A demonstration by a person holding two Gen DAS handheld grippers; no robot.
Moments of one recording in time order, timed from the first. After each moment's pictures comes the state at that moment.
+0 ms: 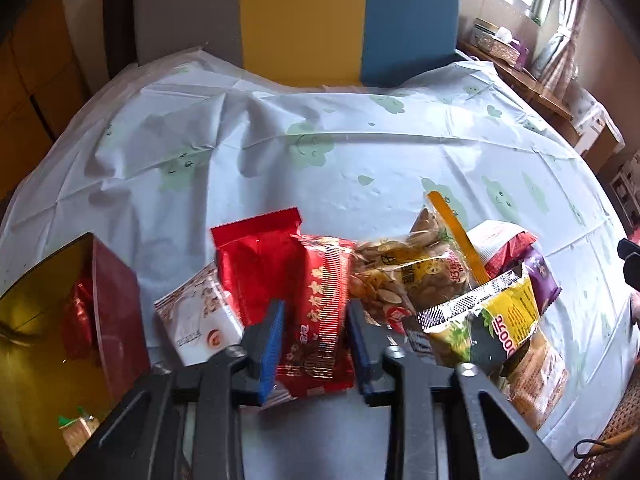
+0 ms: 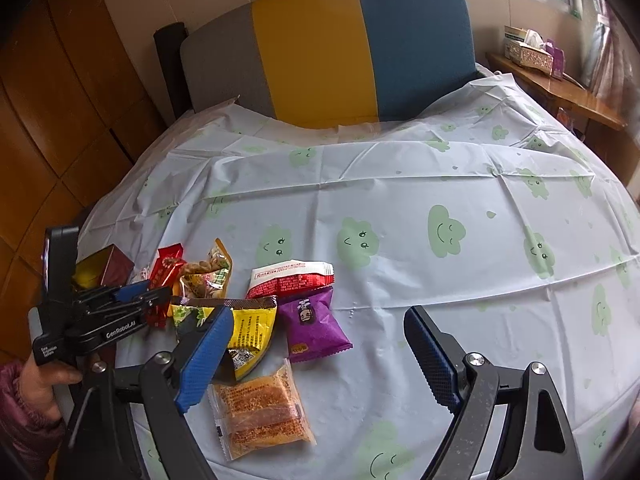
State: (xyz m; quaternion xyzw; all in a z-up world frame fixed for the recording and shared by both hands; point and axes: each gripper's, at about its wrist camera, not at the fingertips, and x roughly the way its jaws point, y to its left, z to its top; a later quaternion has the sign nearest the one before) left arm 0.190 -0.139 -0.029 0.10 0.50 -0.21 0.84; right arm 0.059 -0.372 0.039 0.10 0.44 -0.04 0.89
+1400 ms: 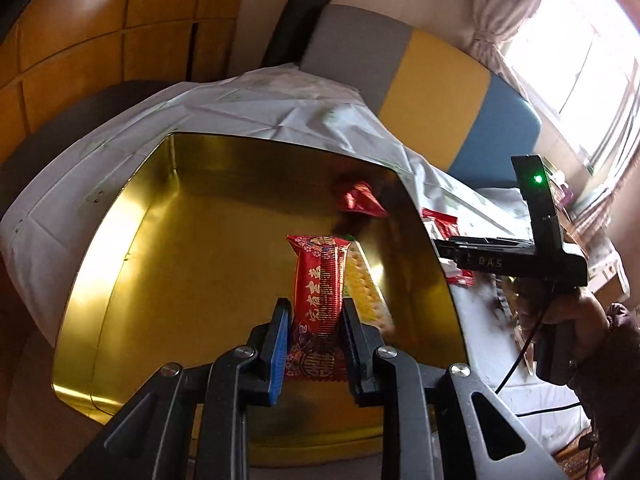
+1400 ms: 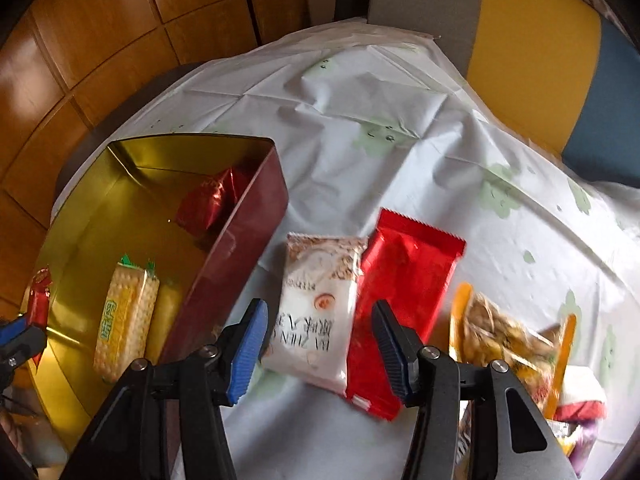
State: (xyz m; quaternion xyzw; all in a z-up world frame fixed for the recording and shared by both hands) left arm 0.066 0.107 0.005 -0.12 0.44 -0.08 0.89; right arm 0.180 -0.126 -0.041 -0.08 0.52 0.17 0.83
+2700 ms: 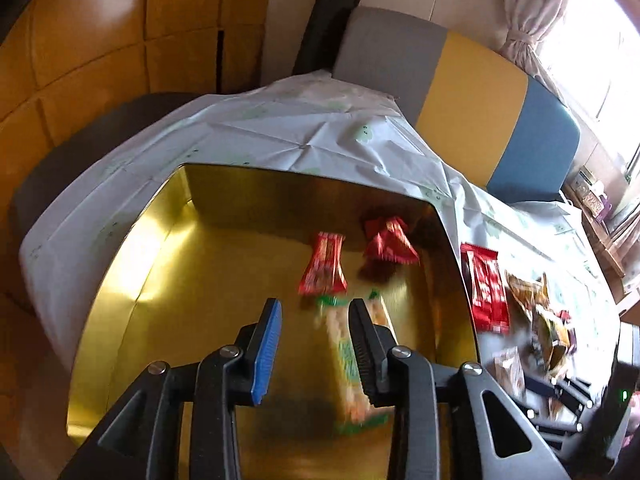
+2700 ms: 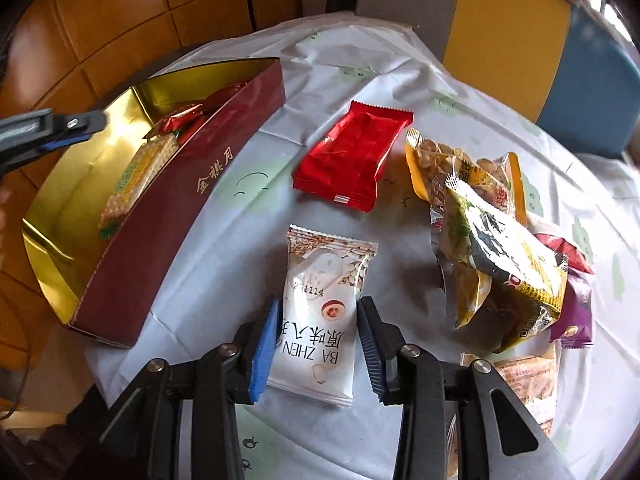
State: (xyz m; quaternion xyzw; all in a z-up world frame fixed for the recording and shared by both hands) left arm 0.102 0.093 0.013 -0.09 0.43 -0.01 0.90; right arm 0.061 -0.167 -0.052 -0.09 0.51 0.14 0.85
